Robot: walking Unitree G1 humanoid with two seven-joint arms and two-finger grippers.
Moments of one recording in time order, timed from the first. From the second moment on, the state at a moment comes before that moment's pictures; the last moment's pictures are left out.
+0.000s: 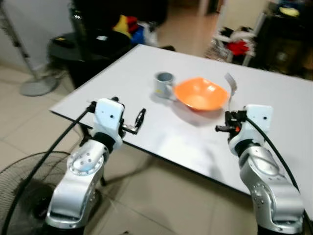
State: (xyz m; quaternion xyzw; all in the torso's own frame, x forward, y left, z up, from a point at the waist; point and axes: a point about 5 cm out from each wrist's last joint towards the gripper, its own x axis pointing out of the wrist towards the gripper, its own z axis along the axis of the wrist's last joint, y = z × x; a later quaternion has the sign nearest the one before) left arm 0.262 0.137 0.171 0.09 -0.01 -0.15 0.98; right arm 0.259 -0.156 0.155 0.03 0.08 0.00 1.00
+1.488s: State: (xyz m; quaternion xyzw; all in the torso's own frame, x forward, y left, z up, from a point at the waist) left arm 0.254 0.104 0.181 0.12 -0.02 -0.32 0.94; right arm 0.345 -0.173 0.197 0.28 0.21 0.07 0.93
